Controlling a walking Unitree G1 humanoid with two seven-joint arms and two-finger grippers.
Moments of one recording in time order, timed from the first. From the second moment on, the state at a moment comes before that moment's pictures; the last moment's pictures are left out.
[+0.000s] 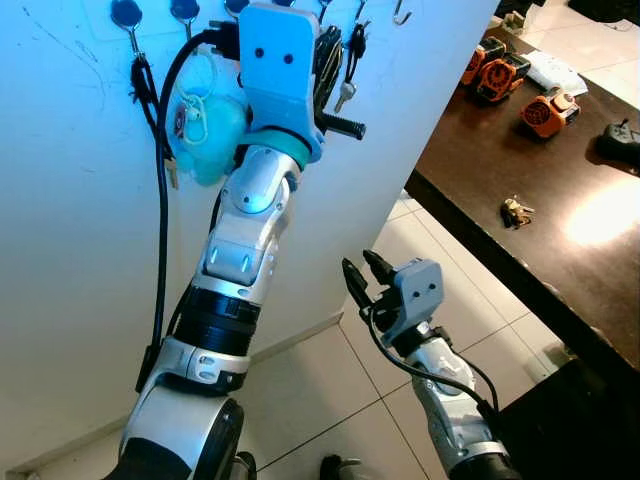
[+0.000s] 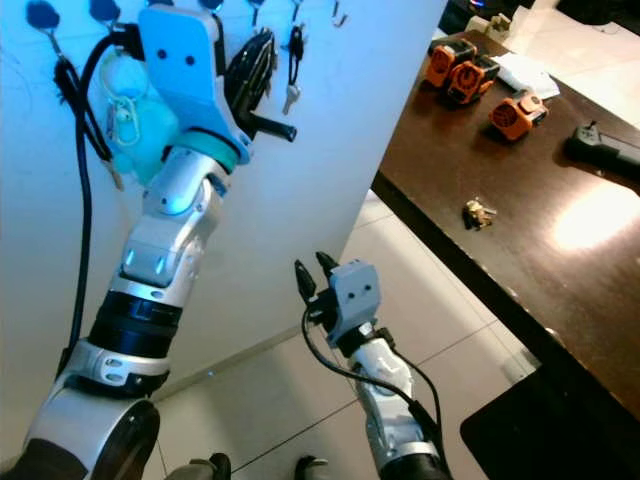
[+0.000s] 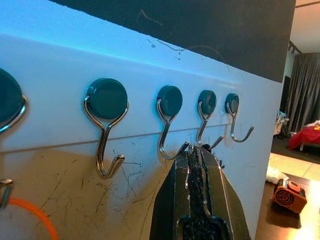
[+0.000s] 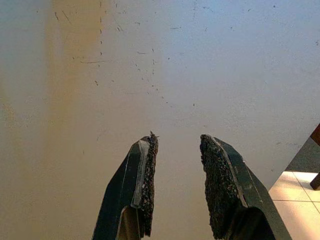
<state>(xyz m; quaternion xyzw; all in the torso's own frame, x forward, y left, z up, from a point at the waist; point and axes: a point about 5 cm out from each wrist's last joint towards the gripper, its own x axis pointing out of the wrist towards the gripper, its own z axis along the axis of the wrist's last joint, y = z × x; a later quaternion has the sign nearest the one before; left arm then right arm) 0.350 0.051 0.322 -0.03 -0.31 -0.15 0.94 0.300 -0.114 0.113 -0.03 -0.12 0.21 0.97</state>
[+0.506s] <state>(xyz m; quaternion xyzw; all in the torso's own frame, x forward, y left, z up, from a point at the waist) 0.339 0.055 0.334 -0.05 -0.34 -0.16 0.93 0.300 -0.114 0.112 -0.03 -0.12 0.21 0.97</state>
